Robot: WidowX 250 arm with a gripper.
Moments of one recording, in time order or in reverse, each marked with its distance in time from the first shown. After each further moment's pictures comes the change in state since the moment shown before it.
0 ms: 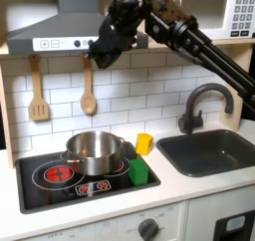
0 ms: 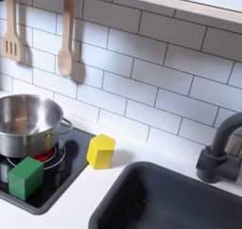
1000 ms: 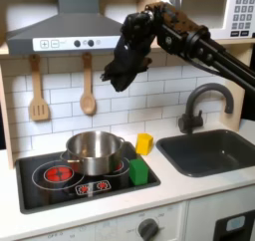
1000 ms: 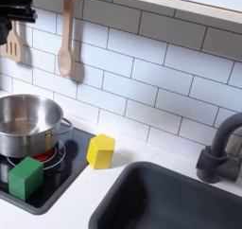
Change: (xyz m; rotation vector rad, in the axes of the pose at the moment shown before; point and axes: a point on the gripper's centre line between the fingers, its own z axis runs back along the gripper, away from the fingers) arm -0.049 -0.011 -0.001 -0.008 0.185 -0.041
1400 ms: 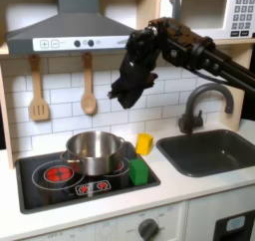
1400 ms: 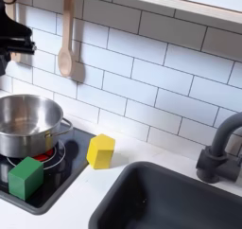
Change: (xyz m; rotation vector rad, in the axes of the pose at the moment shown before) arm -0.032 0.000 -0.011 0.005 0.084 0.004
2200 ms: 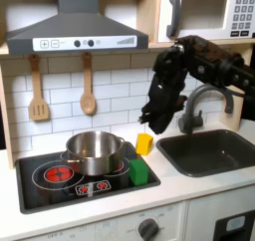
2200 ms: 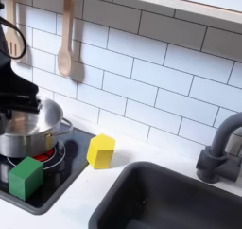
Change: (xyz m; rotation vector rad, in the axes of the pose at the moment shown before) arm -0.069 -0.023 -0.003 -0.020 0.178 -0.028
